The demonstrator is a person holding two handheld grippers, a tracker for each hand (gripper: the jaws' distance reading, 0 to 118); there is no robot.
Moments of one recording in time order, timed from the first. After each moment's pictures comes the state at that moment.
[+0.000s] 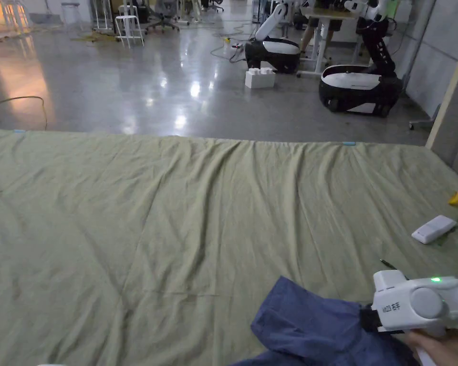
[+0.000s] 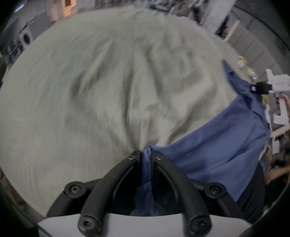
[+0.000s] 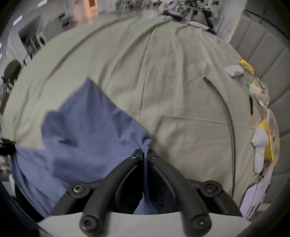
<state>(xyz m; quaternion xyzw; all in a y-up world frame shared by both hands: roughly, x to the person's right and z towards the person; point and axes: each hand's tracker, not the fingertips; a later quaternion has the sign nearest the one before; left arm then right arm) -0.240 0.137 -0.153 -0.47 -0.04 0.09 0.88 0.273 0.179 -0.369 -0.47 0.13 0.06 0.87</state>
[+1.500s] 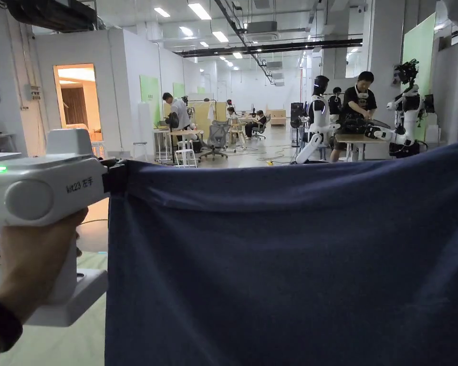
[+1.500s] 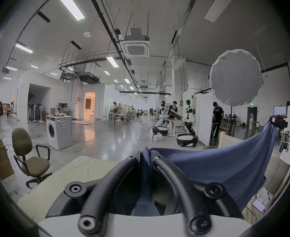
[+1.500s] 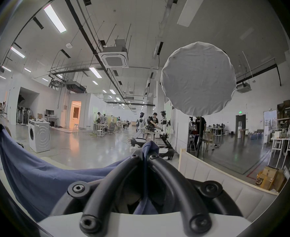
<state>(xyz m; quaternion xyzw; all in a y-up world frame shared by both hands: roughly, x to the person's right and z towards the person) -0.277 0.582 -0.166 -0.01 0.08 0.01 1.00 0.262 0.610 -0.268 0.09 0.01 0.07 0.99</state>
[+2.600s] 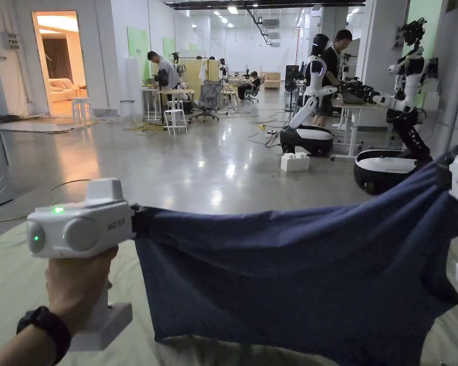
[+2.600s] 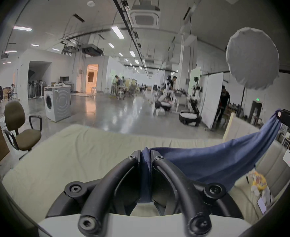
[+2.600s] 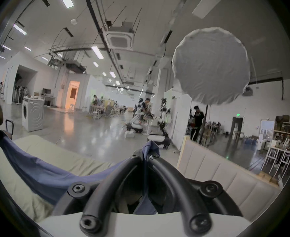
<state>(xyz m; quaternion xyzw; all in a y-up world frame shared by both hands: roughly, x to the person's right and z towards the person) -0.294 0.407 -0.294 -0.15 0.07 0.07 0.98 0.205 0.485 -0.374 -0.01 0.01 0.11 0.99</state>
